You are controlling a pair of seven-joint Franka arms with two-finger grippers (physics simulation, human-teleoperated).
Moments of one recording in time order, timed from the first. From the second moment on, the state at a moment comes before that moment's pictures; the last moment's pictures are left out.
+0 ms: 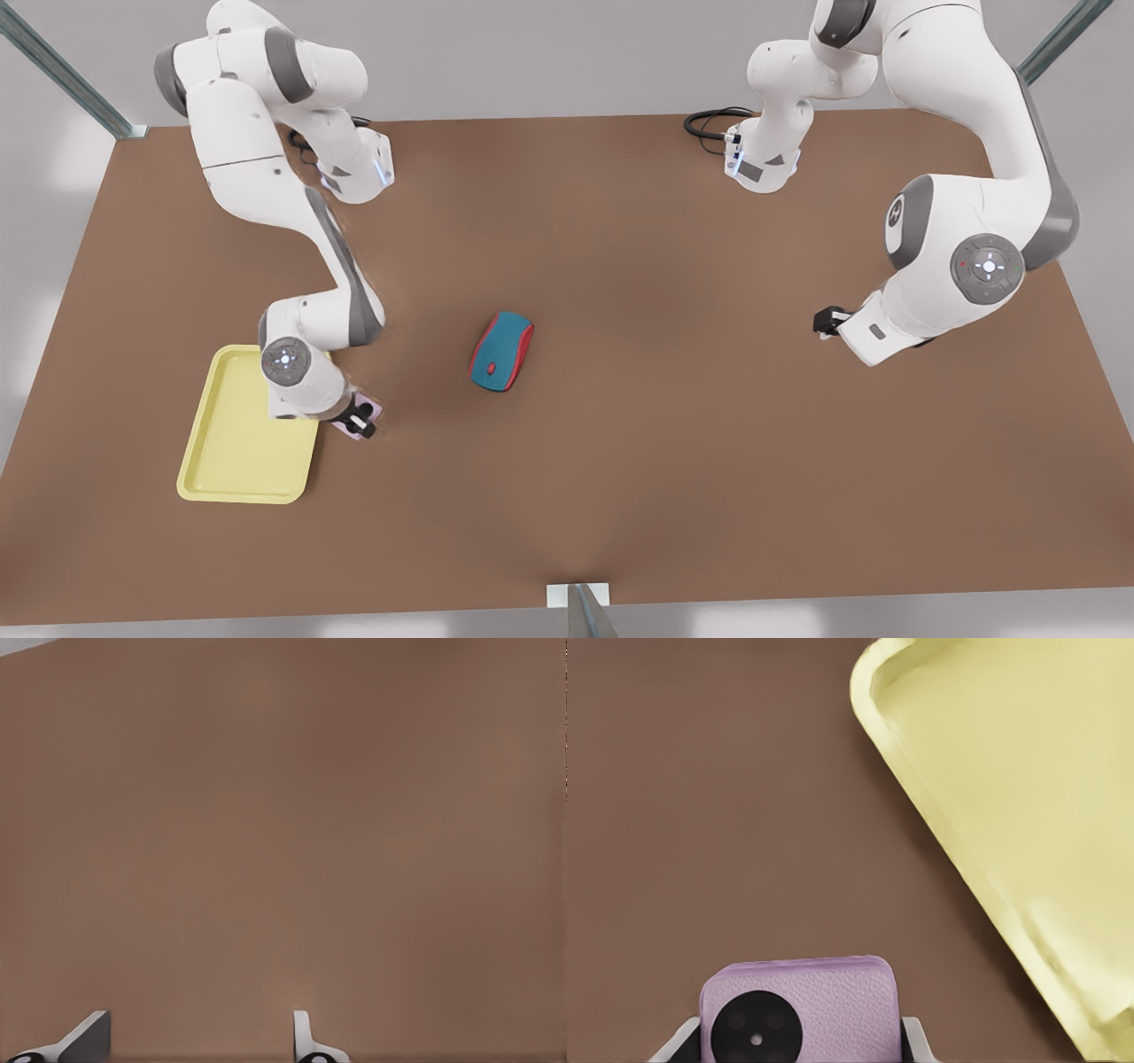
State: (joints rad) left arm -0.10 0.32 -0.07 -1.33 0.08 1.50 0.06; right arm 0.11 0.49 -0.02 -1.82 -0.09 2.32 0.83
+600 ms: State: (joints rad) left arm -0.11 0.33 -0.07 -1.33 0.08 1.50 0.04; right arm -0.11 0.51 -0.15 -1.96 -0.06 2.48 0.06
